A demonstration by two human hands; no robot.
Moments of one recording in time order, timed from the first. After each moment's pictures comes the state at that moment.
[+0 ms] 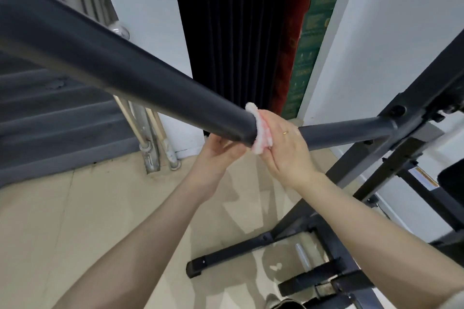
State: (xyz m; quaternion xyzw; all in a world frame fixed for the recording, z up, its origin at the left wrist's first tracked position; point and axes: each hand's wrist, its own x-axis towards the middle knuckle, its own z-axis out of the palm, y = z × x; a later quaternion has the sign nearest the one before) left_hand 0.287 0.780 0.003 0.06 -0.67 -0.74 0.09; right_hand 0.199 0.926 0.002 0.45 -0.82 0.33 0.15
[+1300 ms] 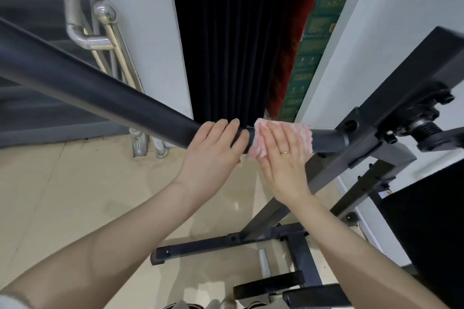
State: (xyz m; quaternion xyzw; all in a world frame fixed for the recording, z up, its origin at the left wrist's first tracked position) left_hand 0.232 0.903 0.003 -0.02 -0.95 0.15 0.28; right_hand 0.126 1.055 -0.058 0.43 -0.85 0.23 0.20
